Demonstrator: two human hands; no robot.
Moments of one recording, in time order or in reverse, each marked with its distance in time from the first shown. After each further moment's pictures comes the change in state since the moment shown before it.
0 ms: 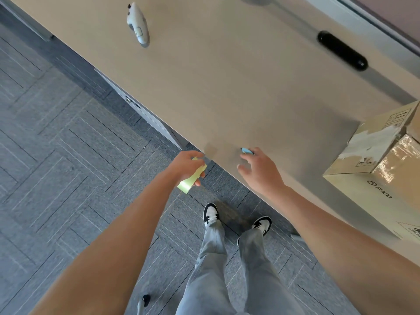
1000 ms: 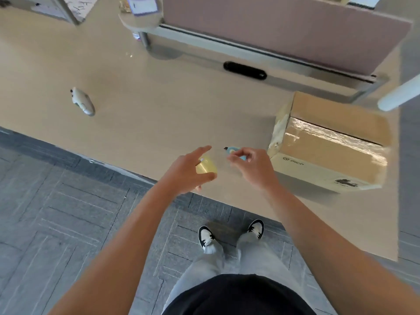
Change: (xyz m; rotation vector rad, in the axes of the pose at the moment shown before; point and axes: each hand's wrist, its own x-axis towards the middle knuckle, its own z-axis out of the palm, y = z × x) left_hand -0.099 0.132 0.093 0.666 -0.082 0.632; right_hand -0.104 0.025 -0.127 0.801 0.458 0.254
